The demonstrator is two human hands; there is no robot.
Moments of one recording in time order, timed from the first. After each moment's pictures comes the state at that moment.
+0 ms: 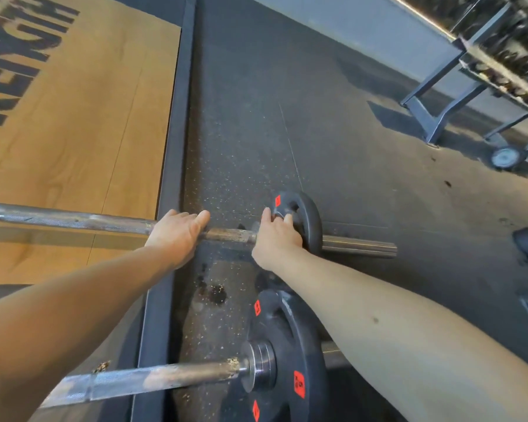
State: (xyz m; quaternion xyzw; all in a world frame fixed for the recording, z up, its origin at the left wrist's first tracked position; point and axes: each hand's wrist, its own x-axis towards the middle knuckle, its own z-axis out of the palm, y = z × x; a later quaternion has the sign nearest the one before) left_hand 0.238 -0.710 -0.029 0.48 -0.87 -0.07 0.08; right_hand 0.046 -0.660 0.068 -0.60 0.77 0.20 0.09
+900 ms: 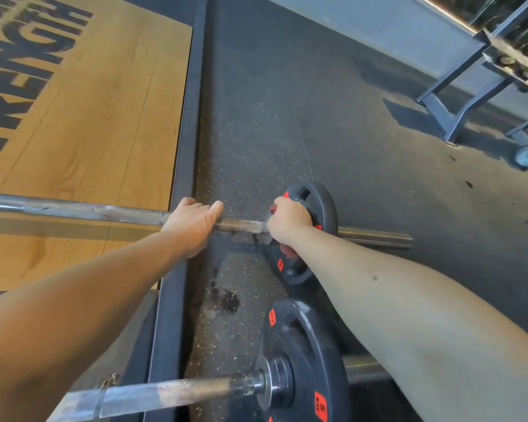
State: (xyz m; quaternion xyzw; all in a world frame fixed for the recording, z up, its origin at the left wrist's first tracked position) left_hand 0.235 -0.750 -0.035 0.46 -0.89 -0.05 0.03; right_hand 0.036 -0.719 0.062 -0.56 0.81 0.05 0.13
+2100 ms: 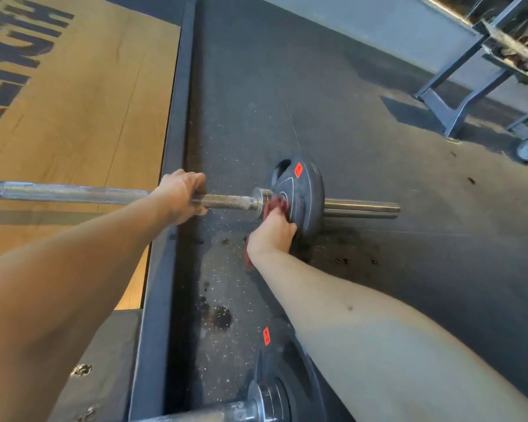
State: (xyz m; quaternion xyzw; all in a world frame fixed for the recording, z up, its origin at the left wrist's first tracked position) left_hand 0.230 -0.833 -0.016 0.55 -0.80 -0.23 0.07; right_hand 0.050 -0.727 0.000 -0.40 0.89 -0.15 0.13
